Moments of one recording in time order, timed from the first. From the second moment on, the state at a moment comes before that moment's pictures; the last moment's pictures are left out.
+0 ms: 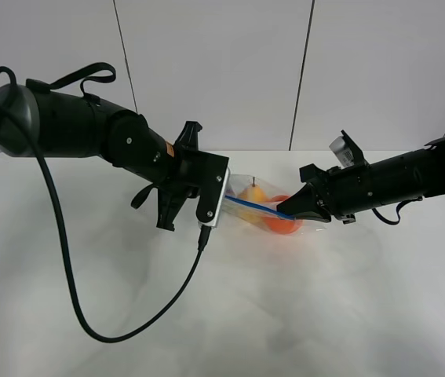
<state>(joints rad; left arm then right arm) -0.56 1.86 -1.22 0.00 0.28 1.35 0.05 1.76 -0.89 1.30 0.88 -1.05</state>
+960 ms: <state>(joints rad) -0.35 1.86 -1.22 0.01 0.29 1.35 0.05 1.76 -0.89 1.29 0.87 -1.05</state>
